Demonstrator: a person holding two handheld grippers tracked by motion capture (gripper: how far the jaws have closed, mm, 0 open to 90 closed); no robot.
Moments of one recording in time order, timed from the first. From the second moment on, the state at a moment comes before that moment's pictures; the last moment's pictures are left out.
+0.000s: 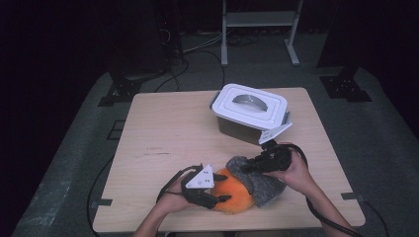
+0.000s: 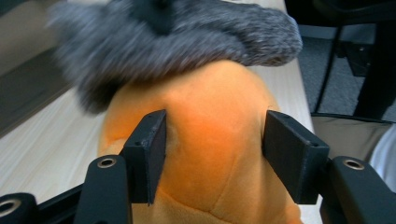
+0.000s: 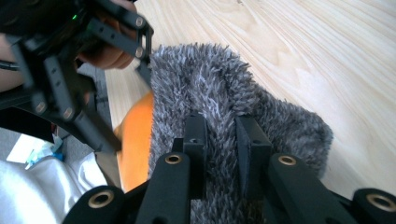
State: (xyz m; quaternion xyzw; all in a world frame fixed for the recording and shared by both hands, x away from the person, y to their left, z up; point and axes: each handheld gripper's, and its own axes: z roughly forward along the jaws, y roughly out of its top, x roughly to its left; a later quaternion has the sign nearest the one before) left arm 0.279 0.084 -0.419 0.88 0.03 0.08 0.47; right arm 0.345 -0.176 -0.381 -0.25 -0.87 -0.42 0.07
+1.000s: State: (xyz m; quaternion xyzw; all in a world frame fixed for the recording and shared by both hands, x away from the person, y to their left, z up) left arm 0.300 0.097 -0.428 0.87 0.10 0.07 0.47; right arm 0.309 -0.238 -0.424 -0.30 -0.85 -0.43 0.08
